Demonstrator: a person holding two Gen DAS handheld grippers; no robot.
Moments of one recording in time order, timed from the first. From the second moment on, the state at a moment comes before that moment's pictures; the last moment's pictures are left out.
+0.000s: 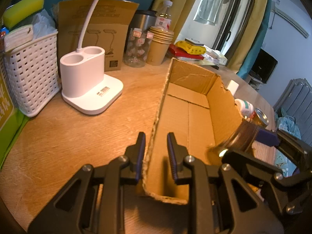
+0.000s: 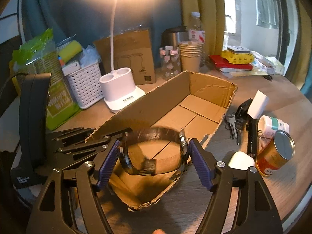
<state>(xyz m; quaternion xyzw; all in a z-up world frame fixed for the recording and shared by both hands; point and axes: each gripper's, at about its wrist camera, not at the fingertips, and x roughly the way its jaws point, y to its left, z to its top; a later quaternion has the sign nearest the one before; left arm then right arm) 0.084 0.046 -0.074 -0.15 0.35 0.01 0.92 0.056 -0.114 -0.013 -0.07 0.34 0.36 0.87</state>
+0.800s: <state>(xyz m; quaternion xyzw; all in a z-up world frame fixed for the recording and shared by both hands) 0.082 0.046 -0.074 -0.15 0.35 0.02 0.92 0.065 -0.190 0.011 -0.01 0.28 0.27 0.92</state>
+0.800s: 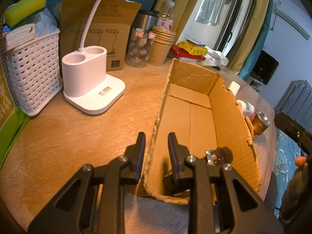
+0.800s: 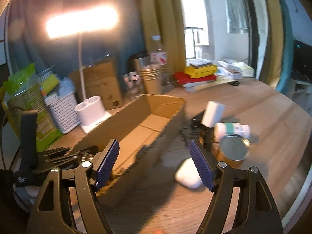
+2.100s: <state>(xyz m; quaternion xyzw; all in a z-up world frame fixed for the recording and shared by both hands) 0.082 0.045 -0.074 -0.15 0.35 0.02 0.92 0.133 -0.242 -0.055 -0.04 0.34 0.11 0.93</state>
